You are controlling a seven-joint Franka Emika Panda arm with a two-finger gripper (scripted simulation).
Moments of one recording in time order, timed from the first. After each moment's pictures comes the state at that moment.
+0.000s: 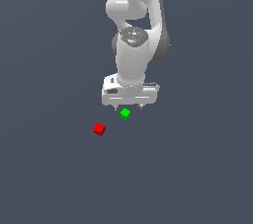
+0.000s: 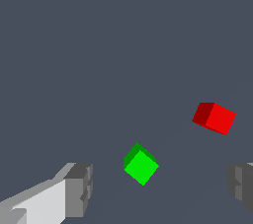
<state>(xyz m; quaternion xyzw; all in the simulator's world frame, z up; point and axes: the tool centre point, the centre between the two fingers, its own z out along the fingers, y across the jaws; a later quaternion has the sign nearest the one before) 0.009 0.008 0.176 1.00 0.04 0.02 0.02</state>
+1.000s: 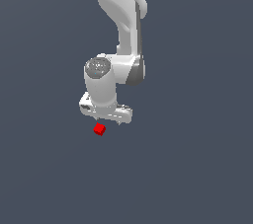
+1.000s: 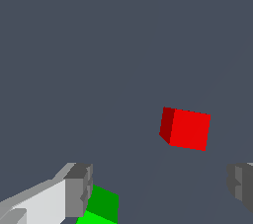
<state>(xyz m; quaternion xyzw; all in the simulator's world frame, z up) 0.034 -0.080 0.109 0.99 -0.10 0.01 0.01</state>
